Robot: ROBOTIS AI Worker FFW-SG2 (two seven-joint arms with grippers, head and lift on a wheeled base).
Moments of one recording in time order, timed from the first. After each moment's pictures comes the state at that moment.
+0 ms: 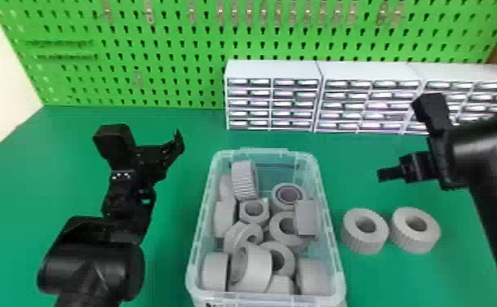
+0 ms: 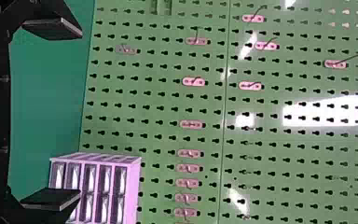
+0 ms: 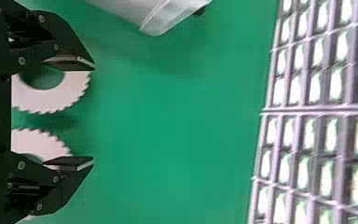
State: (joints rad) left arm -0.12 0.10 -0.08 -1.55 0.16 0.02 0.13; right arm -0.54 -0.21 0.06 -1.56 0.35 1.40 0.68
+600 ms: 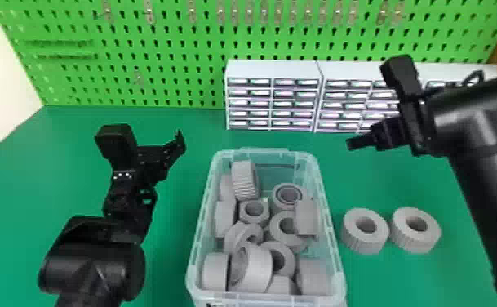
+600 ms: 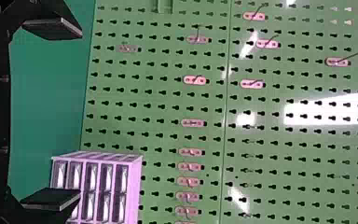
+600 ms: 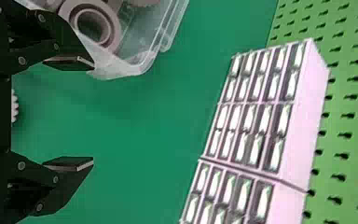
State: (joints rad) left arm -0.12 0.10 -0.09 -1.55 0.16 0.02 0.13; right arm -0.64 -0.20 0.19 -1.56 0.27 1.32 0.68
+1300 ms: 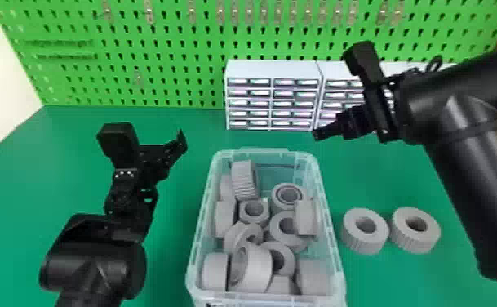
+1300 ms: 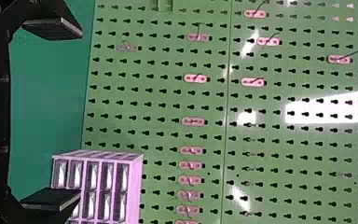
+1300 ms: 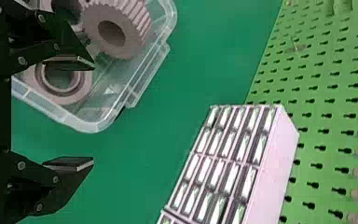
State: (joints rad) left arm -0.13 0.10 -0.09 -1.55 0.16 0.03 0.12; right arm -0.72 -0.18 0.30 -1.50 0.14 1.26 0.68
